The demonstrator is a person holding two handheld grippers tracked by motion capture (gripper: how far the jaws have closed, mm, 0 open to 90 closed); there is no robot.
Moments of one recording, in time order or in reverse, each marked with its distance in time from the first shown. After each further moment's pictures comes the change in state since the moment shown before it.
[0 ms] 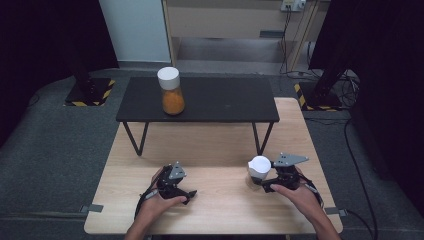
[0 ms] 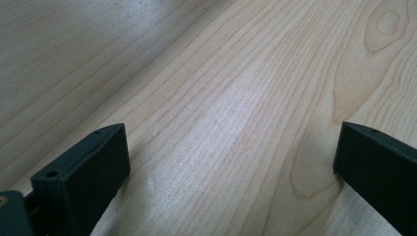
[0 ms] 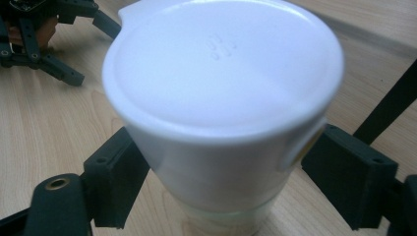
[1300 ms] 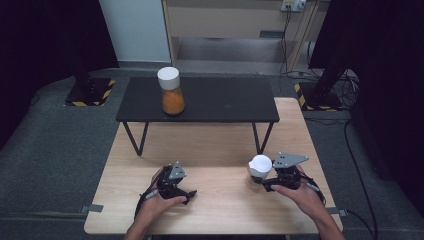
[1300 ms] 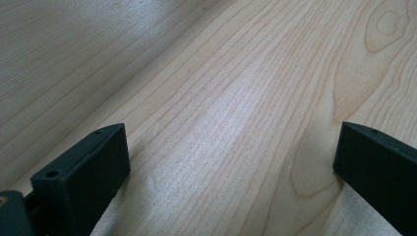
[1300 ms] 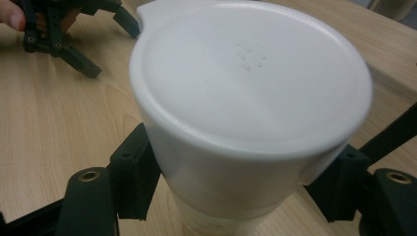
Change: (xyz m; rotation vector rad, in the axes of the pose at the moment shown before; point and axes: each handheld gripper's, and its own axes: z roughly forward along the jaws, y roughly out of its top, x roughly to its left) left arm 0.000 0.000 0.000 0.000 0.000 0.000; right arm 0.006 0.018 -0.011 0.008 0.019 -0.143
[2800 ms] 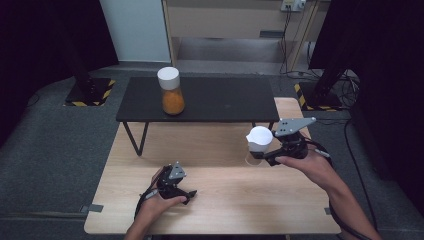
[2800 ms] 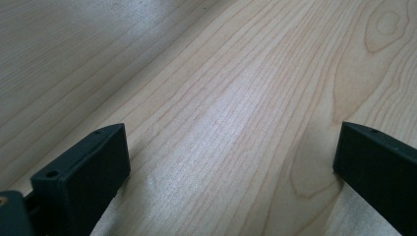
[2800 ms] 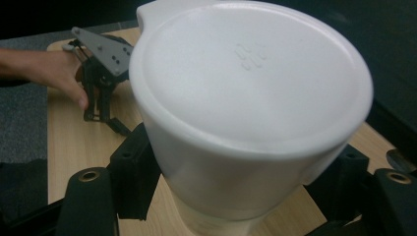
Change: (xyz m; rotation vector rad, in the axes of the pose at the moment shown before) left arm 0.000 0.000 0.000 0.003 -0.001 0.003; right arm -0.032 0.119 -0.041 -0.006 0.102 -0.097
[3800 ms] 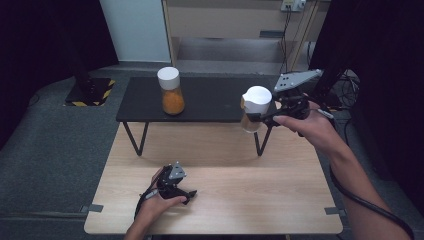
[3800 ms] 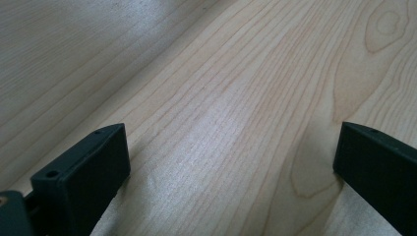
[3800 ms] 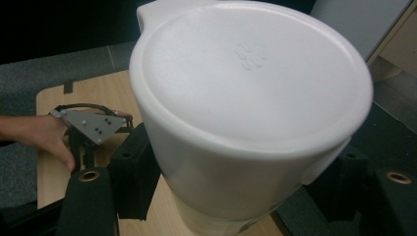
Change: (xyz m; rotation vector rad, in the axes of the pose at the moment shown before) left arm 0.000 0.000 0.000 0.000 0.001 0.002; right arm -0.028 0.093 -0.020 -0.027 -0.048 0.004
